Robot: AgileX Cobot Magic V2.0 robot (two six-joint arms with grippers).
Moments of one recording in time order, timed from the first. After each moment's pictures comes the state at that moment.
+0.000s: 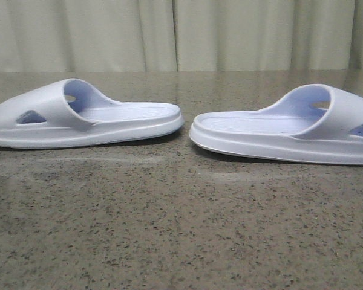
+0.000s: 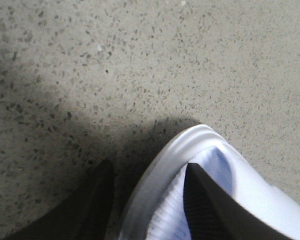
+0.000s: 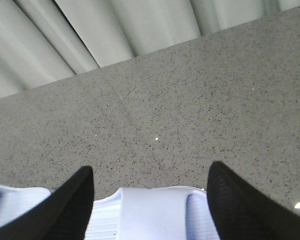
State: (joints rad) left arm -0.06 1.37 -0.75 -0.83 0.45 -0.17; right arm 0.01 0.71 -0.82 0.29 0.58 0.06
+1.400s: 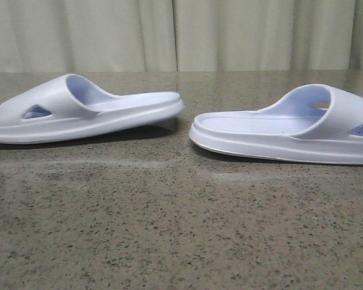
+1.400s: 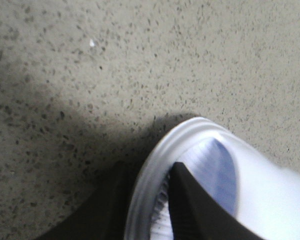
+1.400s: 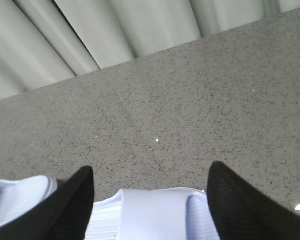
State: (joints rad) left arm -0.06 1.38 -0.75 -0.85 0.47 -0.11; right arm 0.01 0.71 -0.82 0.29 0.57 0.06
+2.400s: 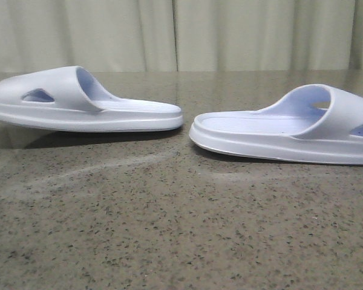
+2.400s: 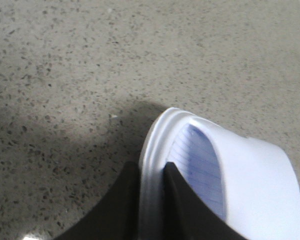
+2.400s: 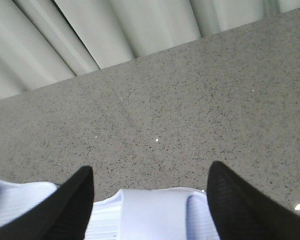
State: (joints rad) left arm -0.06 1.26 -0.75 -0.86 0.49 0.10; right arm 0.01 0.71 -0.82 0.29 0.57 0.06
